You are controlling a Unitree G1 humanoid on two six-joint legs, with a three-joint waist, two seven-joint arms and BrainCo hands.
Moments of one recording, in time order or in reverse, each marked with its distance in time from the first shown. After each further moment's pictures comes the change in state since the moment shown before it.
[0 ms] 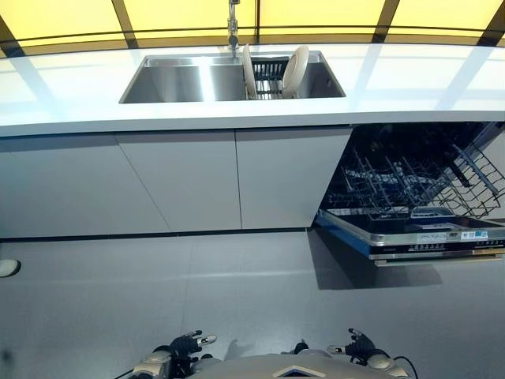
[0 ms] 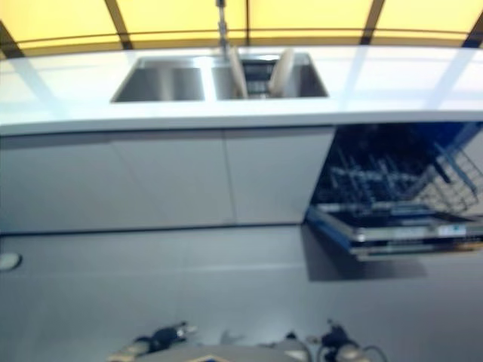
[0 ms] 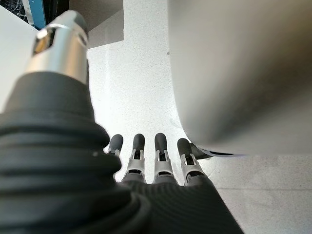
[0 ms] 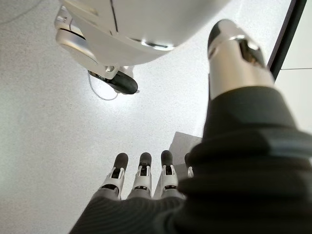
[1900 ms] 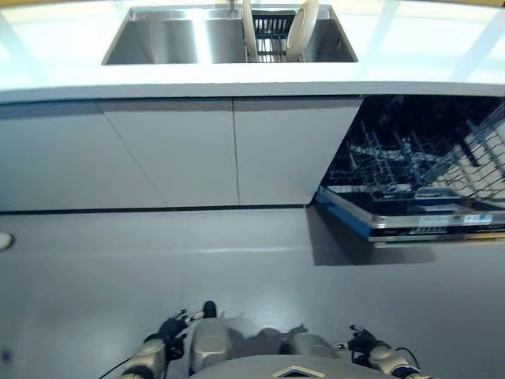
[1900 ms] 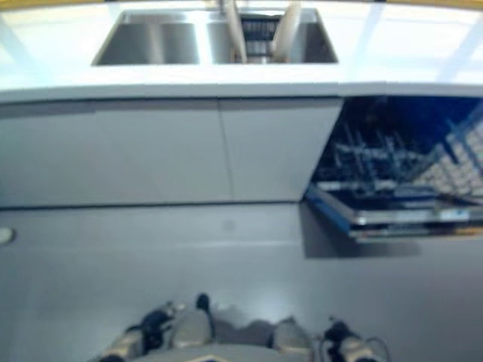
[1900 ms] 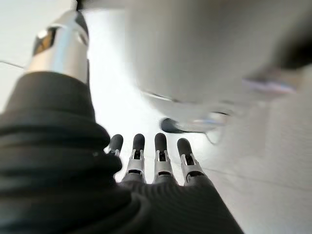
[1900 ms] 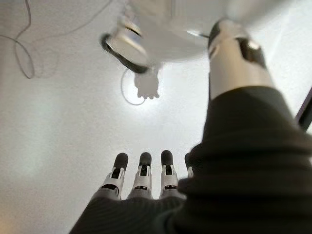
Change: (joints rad) left arm -0.036 0.002 0.135 0.020 -0.113 -0.084 0.136; right arm -0.081 -0.020 0.012 0.057 0.000 0.046 0.038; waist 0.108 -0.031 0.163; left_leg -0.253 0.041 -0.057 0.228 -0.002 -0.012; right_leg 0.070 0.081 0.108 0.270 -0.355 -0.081
